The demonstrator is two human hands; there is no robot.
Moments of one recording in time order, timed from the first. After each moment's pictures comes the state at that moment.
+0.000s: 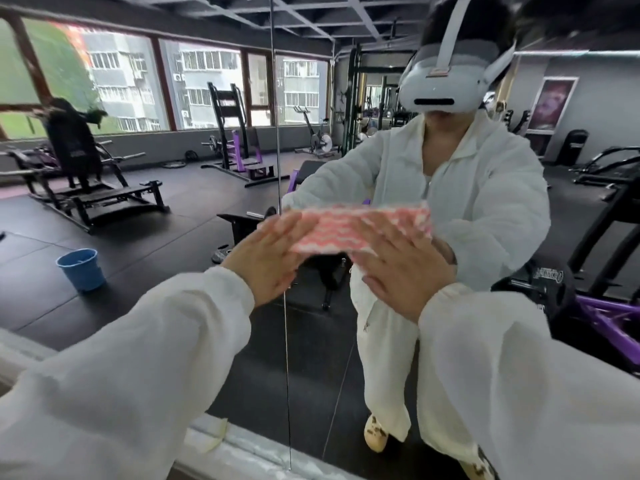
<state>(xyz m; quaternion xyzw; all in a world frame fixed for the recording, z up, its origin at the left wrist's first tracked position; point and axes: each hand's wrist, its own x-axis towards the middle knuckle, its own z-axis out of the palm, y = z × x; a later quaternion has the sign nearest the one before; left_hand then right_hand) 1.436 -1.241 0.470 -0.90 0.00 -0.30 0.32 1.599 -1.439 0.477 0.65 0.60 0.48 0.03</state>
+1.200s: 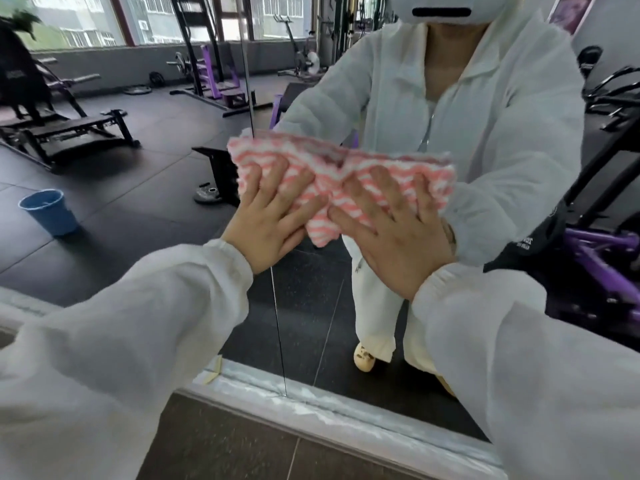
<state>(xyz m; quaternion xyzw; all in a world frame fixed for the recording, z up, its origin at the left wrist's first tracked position) 1.485 -1.215 0.394 -0.83 0.07 -0.48 0.26 1.611 -1.424 0.412 0.64 0.54 0.54 0.02</state>
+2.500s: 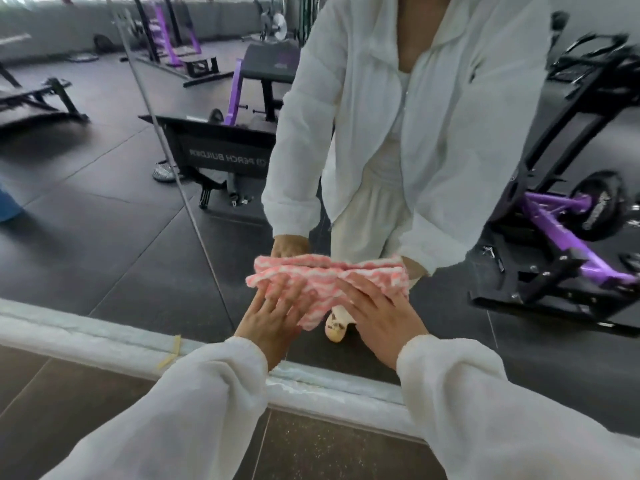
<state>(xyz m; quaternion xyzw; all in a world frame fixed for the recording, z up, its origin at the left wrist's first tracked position) 1.475 -1.340 0.186 -0.96 -0.03 -0.20 0.20 1.618 -1.539 0.232 0.73 0.58 0.30 0.21</state>
